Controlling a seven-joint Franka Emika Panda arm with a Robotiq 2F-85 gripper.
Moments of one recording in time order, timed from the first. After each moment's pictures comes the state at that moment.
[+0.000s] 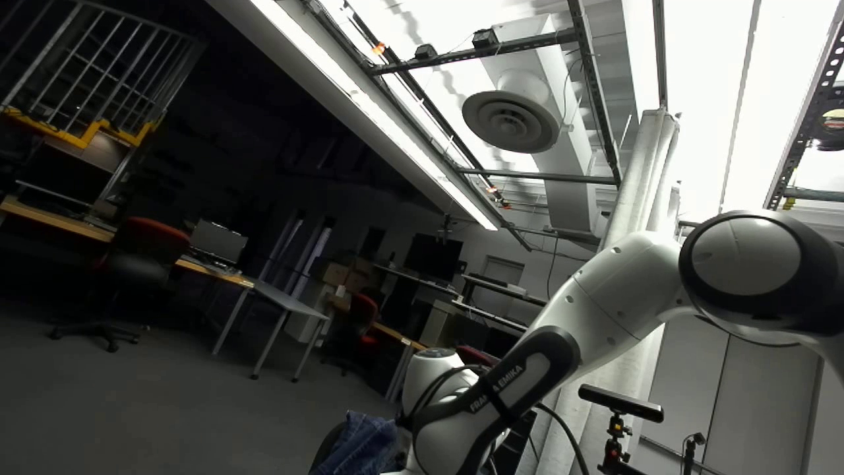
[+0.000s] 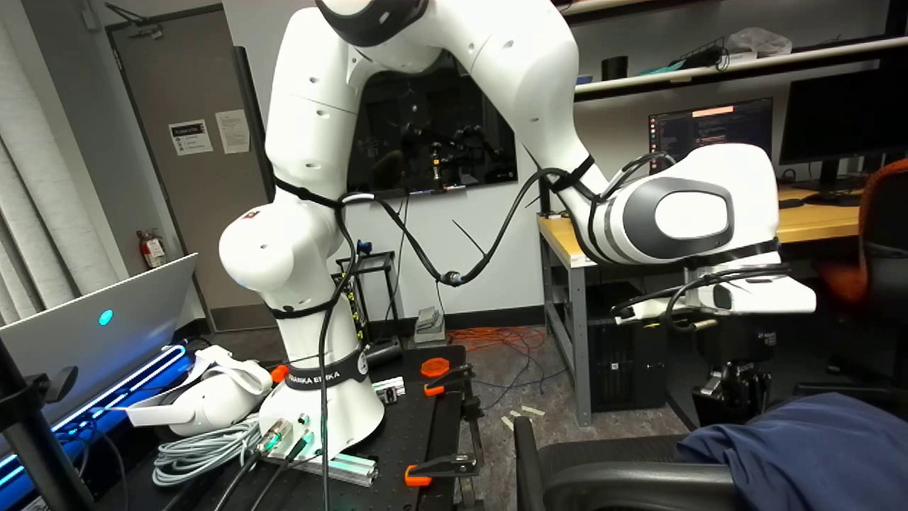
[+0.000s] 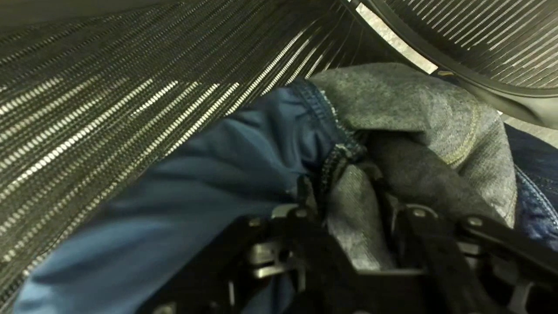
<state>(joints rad) 0.03 0.42 -0.25 -2.14 -0.40 2.51 1.03</state>
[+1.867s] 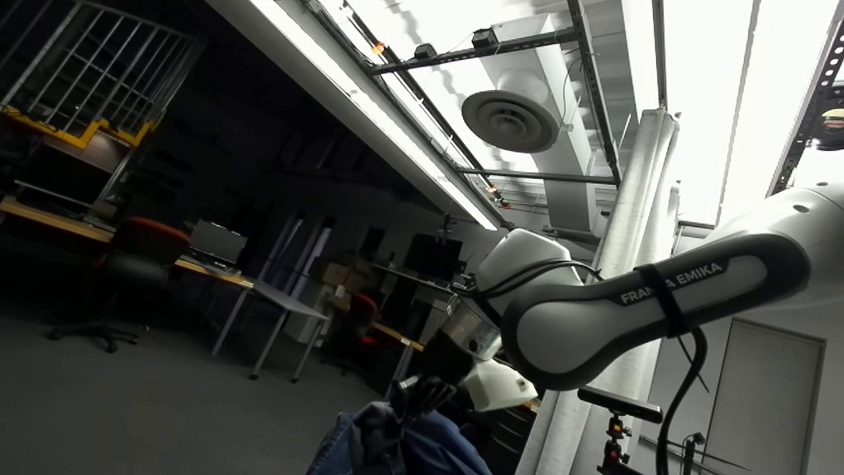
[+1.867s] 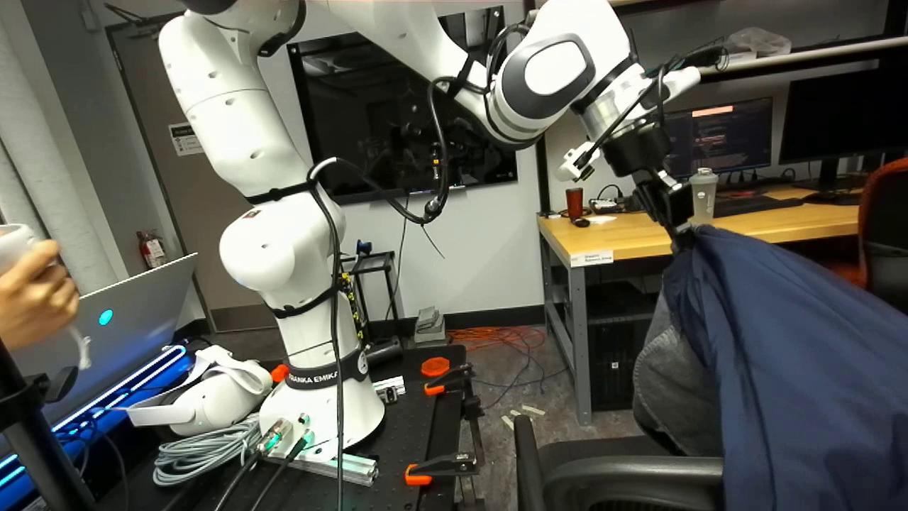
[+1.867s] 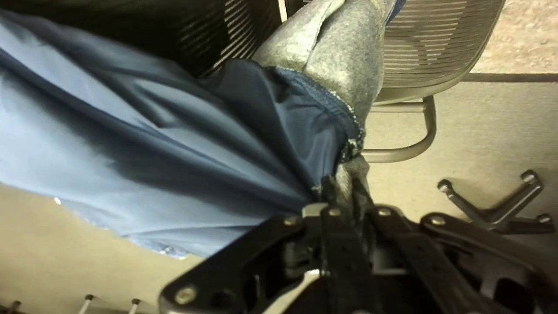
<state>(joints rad) 0.05 -0.21 -0.05 -2.46 -0.32 2.64 0.24</state>
